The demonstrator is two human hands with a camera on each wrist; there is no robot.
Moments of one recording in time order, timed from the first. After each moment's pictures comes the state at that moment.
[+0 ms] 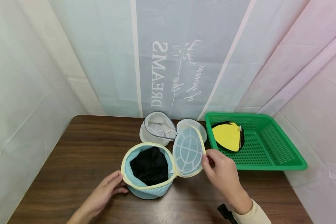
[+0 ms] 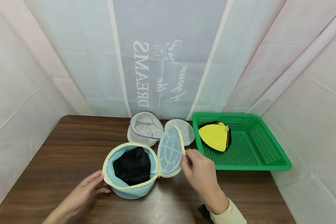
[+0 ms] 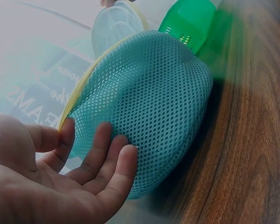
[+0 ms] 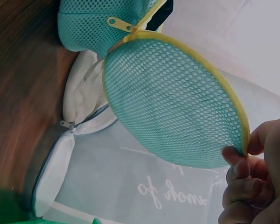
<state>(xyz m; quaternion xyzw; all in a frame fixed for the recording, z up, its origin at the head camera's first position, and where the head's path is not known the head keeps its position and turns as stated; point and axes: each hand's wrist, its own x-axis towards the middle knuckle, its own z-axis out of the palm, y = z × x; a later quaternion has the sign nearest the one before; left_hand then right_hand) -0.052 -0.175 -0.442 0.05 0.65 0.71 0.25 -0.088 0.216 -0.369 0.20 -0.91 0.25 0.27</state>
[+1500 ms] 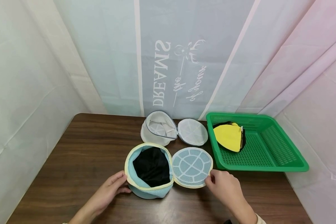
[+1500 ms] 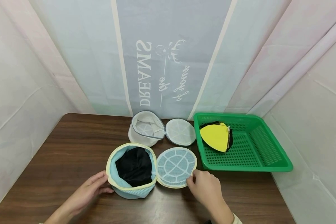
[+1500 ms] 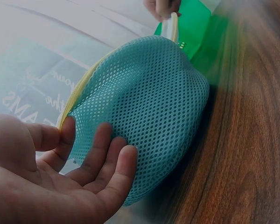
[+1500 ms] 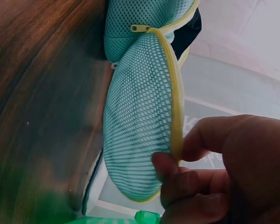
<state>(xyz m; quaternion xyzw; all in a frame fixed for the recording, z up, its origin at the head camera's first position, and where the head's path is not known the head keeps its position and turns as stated) -0.051 -0.168 -0.443 0.06 0.65 0.71 0.26 -0.064 0.233 -0.400 0.03 -0.98 0.17 -0.04</state>
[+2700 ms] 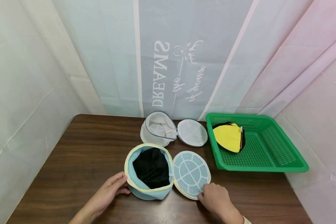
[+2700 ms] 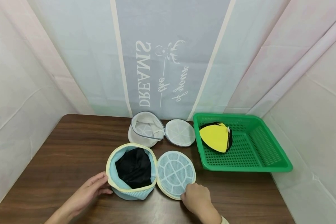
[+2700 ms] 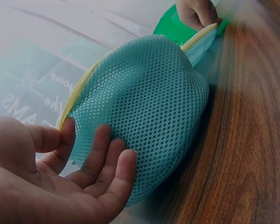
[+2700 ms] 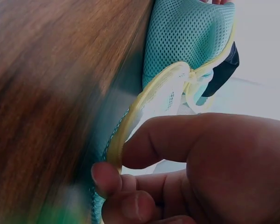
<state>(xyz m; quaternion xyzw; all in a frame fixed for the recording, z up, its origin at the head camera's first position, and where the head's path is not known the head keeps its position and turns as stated) -0.051 -0.166 -0.446 0.05 0.66 0.71 0.25 -0.050 0.220 -0.445 0.07 -0.98 0.06 -0.17</state>
